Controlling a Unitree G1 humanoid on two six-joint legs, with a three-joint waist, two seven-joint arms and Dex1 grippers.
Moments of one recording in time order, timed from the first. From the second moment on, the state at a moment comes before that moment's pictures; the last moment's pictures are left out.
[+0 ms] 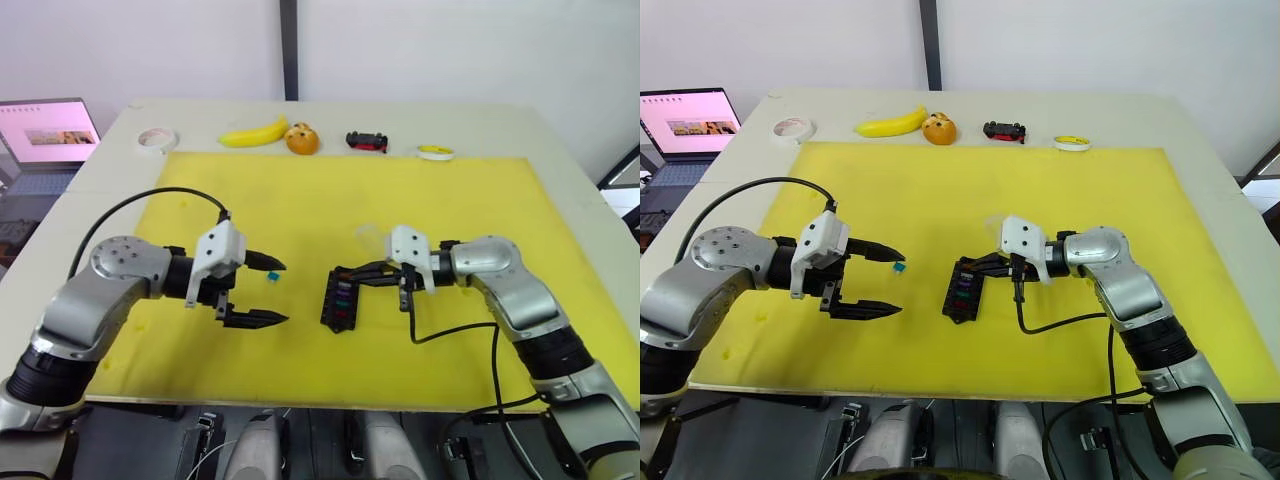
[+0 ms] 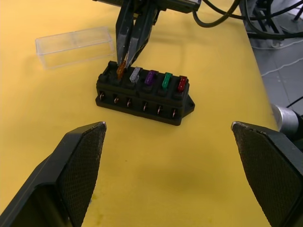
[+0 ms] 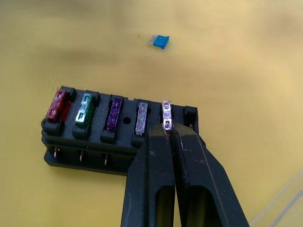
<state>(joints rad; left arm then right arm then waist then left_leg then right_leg) -0.41 0.84 -0.09 -0.31 -0.50 0.54 -1.24 -0.55 -0.64 0.25 -0.02 0.19 0.28 1.18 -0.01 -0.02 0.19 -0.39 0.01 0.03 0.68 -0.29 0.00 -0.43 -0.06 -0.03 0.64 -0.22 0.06</state>
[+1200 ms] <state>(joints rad) -0.43 0.82 -0.09 -0.31 -0.50 0.53 -1.24 -0.58 -0.65 0.27 -0.14 0.24 0.55 1.16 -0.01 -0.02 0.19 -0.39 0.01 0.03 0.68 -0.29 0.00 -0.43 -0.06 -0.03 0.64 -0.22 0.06</state>
